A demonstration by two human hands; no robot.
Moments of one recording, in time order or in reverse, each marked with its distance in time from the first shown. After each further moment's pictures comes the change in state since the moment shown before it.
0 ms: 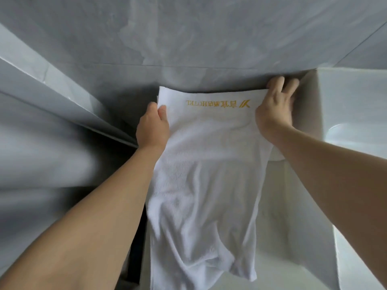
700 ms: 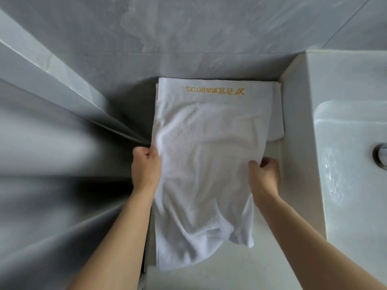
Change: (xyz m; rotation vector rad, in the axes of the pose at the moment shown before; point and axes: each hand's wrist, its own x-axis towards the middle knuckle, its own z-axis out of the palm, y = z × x) left_hand -0.123 -0.042 -0.036 -0.268 -0.121 -0.459; right_hand -0.189 0.056 -0.002 0.421 -0.150 0.691
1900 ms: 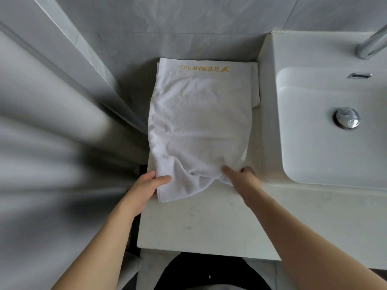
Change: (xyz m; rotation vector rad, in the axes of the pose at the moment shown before) left_hand -0.140 -0.113 -0.045 -0.232 -0.627 -0.158; right_hand -0.084 0.089 -0.070 -0.304 -0.378 0.000
